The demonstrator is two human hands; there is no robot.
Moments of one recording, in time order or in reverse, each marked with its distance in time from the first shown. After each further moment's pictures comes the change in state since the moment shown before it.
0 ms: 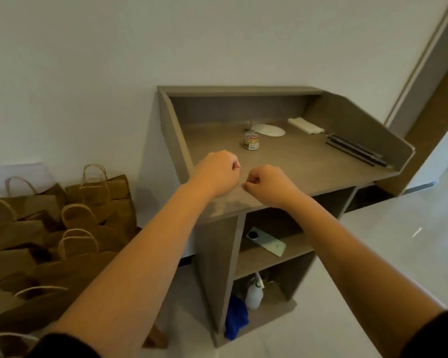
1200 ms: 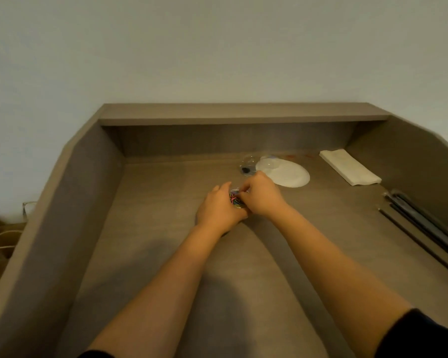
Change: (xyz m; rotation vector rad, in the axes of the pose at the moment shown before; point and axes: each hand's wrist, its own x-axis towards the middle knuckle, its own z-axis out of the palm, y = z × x) left_hand 0.313 -0.061 0.157 -0.092 0.178 -0.428; right_hand 0.327 0.156 -0.018 -0.060 0.038 -0.114
